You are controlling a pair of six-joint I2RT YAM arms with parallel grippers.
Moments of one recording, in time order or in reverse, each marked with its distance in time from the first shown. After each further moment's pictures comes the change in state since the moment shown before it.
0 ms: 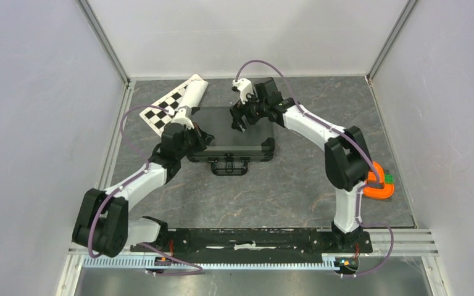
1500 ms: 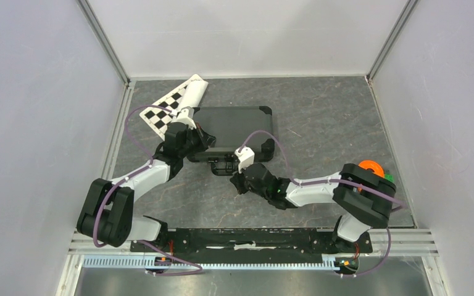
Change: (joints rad) left arm 0.000 0.115 0.008 0.039 0.000 0.000; right arm 0.538 -0.426 -0.994 0.755 0.624 0.594
